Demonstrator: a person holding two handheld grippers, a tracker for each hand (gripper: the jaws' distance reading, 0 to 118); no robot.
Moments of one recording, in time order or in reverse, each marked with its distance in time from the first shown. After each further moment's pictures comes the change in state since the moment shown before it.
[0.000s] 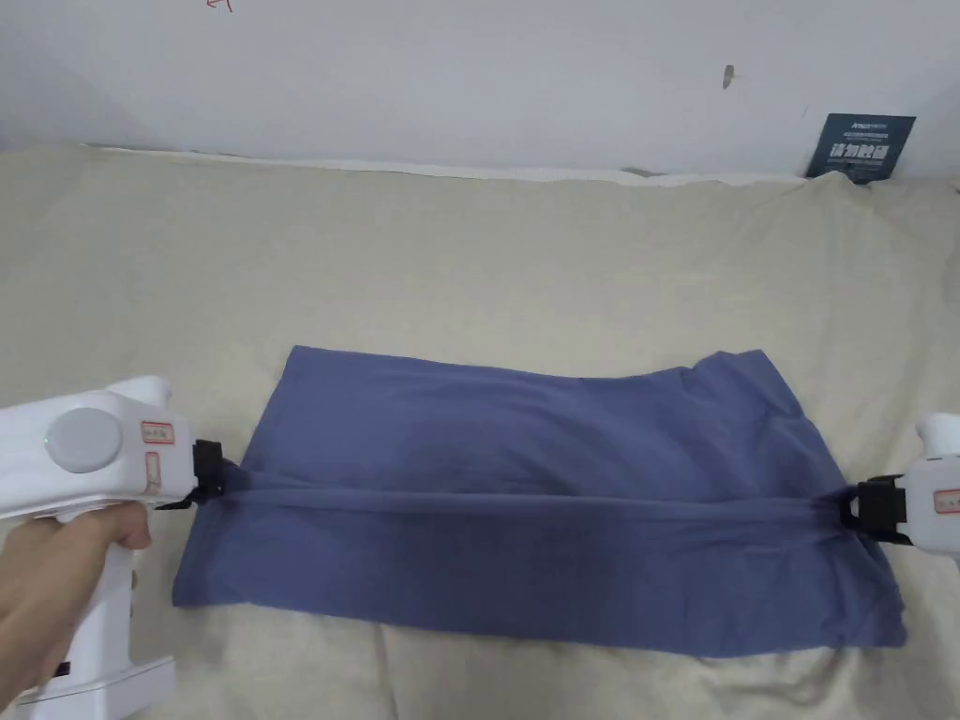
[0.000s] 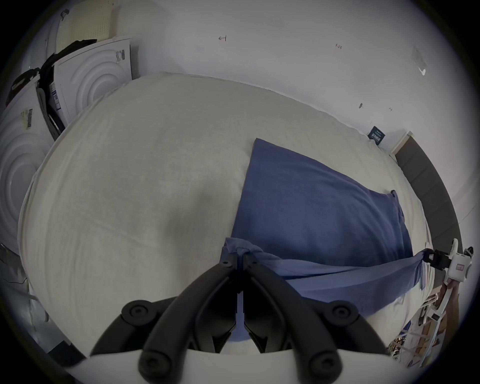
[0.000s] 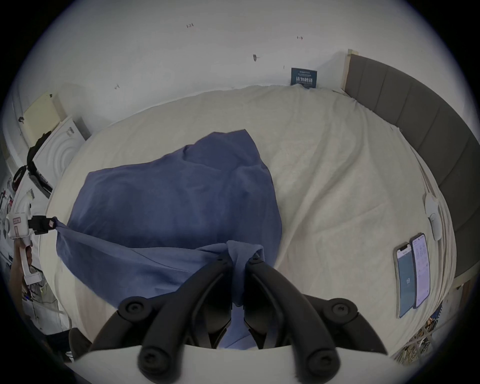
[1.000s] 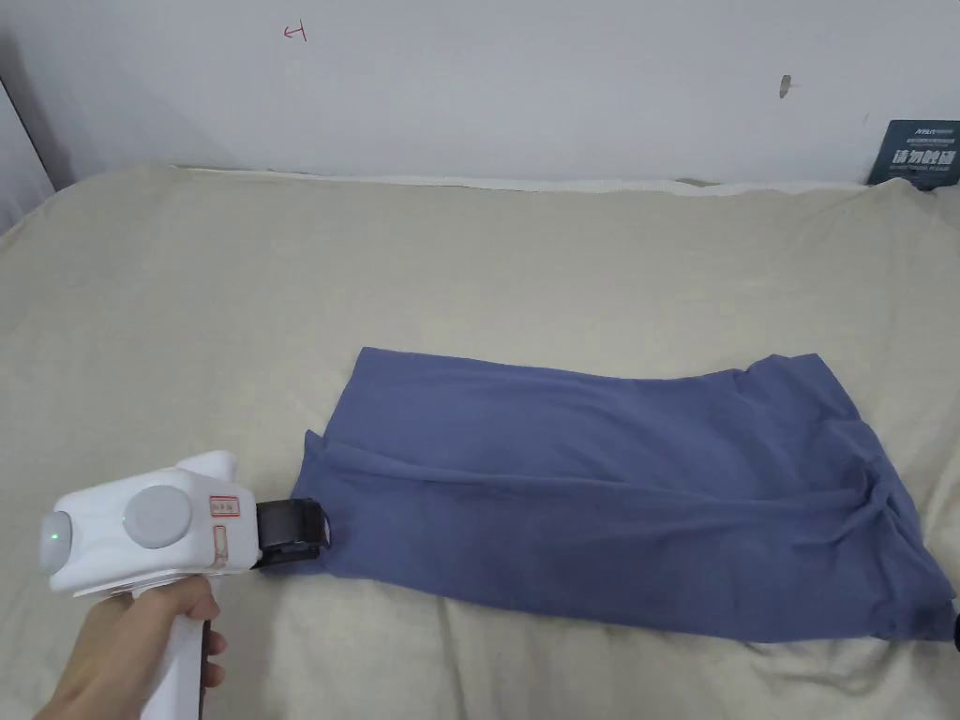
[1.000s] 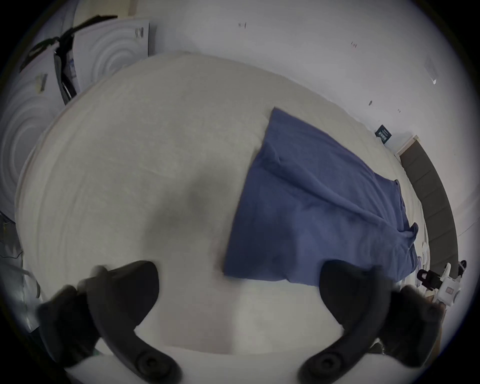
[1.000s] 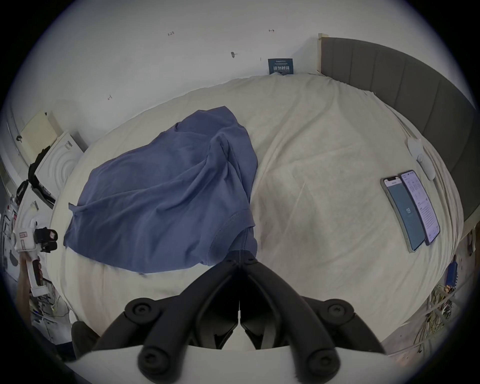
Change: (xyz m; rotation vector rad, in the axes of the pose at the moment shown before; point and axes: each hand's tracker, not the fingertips) left arm -0.014 -0.082 0.031 -0.077 -0.006 0.058; right arm 0.009 -0.103 0.046 0.026 0.002 -0.116
